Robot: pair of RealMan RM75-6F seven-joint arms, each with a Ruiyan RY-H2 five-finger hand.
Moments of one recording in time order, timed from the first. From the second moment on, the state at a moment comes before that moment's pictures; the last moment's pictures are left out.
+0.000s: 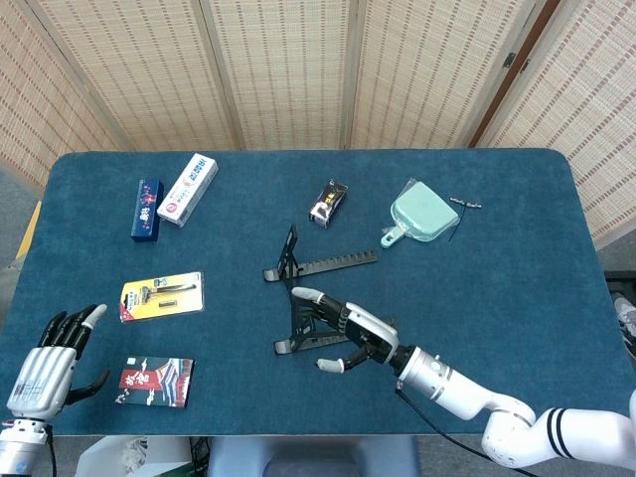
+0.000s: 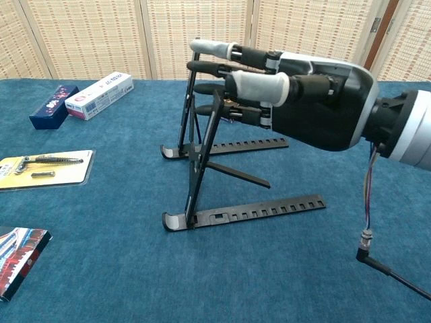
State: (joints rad) left arm -0.10 -1.08 0.02 -1.78 1.53 1.42 0.12; right arm 0.76 -1.39 0.04 -1.69 -1.69 1.04 1.44
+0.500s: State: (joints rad) left arm -0.09 -1.07 0.02 -1.77 1.53 1.42 0.10; right arm 0.82 -1.43 0.05 -1.75 -1.64 0.98 1.34
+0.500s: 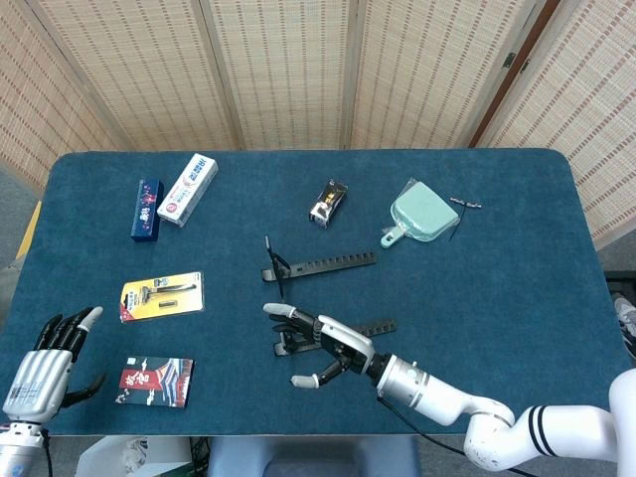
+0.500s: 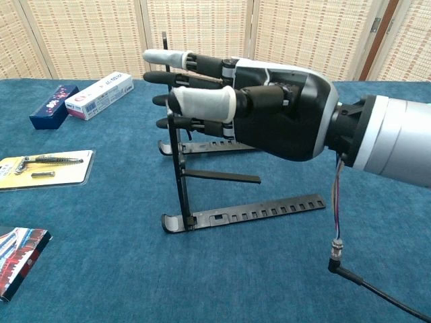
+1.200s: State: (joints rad) left arm -0.10 -1.08 0.02 -1.78 1.52 1.41 0.11; right arm 0.82 -1.46 0.07 -1.72 -1.58 0.99 1.31
